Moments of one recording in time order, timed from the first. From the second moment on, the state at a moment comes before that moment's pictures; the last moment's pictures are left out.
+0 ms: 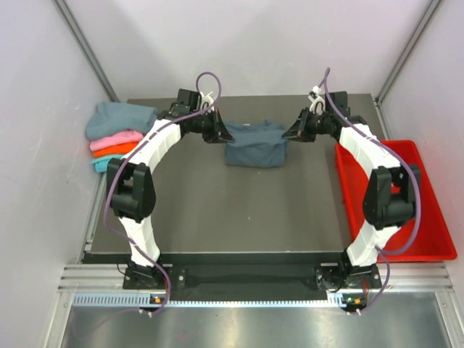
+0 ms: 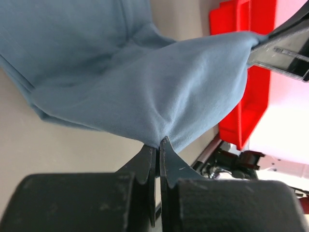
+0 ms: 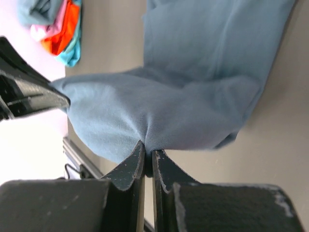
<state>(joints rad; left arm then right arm) -0.28 1.90 1.64 -0.53 0.71 -0.49 0.15 1.73 1.41 -0.43 -0.65 0.51</state>
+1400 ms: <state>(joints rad) -0.21 2.49 2.31 -0.50 0.32 -0.34 0.16 2.43 2.13 -0.35 -0.51 0.44</state>
